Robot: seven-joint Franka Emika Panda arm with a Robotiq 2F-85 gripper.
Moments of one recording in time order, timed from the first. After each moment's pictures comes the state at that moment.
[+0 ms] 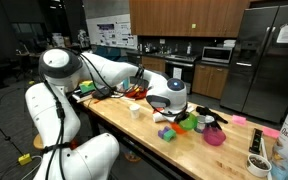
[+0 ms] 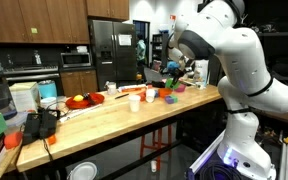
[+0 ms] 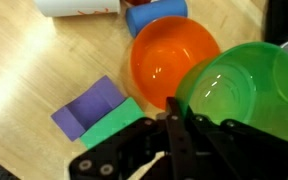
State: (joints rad) arm 1.37 0.79 -1.78 -2.48 1.44 2.20 1.29
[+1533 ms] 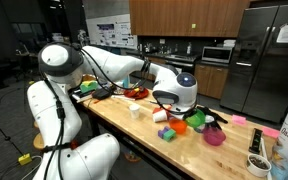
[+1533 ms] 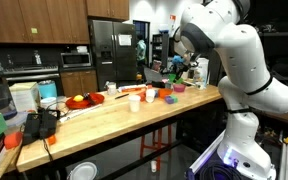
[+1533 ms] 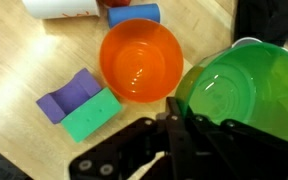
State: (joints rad) arm 1.34 0.74 -1.88 -2.44 1.37 2.14 1.25
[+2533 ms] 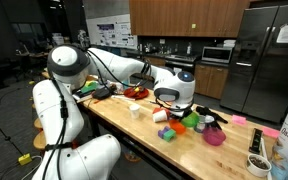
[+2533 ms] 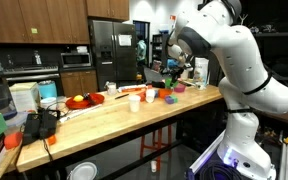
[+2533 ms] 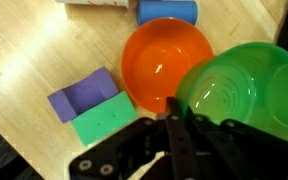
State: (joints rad) arm 1.26 0.74 -1.76 -2.35 1.26 2.11 1.25
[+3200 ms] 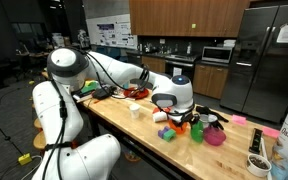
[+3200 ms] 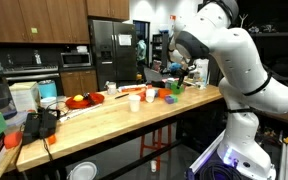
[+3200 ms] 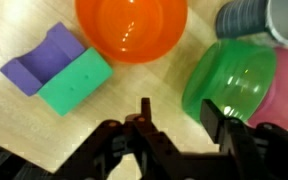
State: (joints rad) arm 1.27 0.79 -1.74 -2.45 1.23 2.28 1.41
